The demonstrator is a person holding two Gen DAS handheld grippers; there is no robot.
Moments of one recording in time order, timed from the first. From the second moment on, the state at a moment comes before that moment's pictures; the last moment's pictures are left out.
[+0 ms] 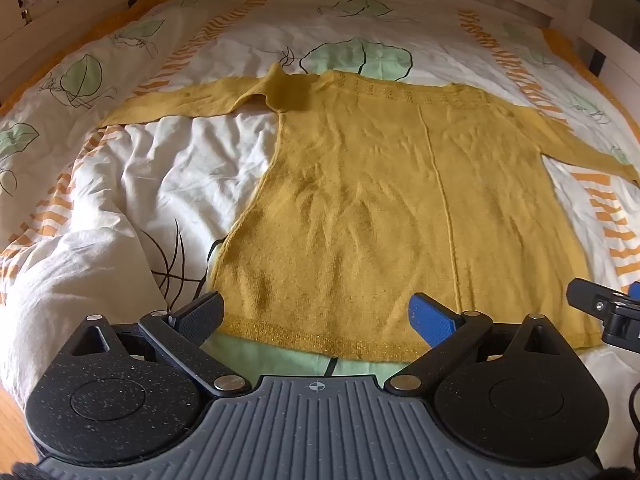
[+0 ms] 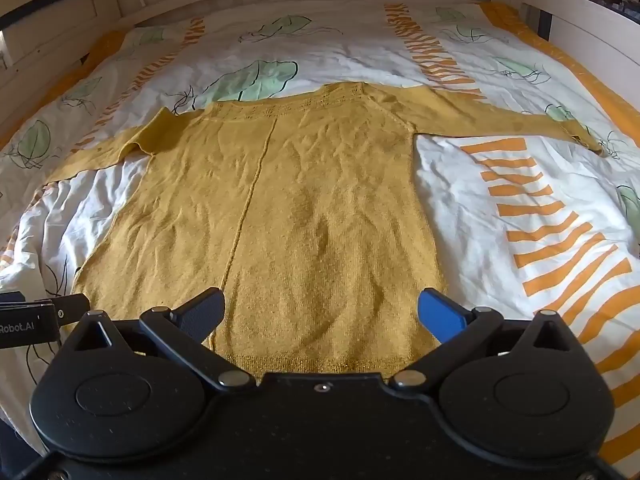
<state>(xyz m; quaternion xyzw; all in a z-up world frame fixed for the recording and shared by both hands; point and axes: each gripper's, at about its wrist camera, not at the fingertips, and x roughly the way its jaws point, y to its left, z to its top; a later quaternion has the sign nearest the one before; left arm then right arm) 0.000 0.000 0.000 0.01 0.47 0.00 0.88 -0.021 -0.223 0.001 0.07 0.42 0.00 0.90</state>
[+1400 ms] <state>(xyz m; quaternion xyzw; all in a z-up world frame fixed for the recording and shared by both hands) 0.003 0.002 -0.013 0.03 0.48 0.01 0.88 -0.011 -0.215 -0.012 0.06 0.45 -0.01 0.89</state>
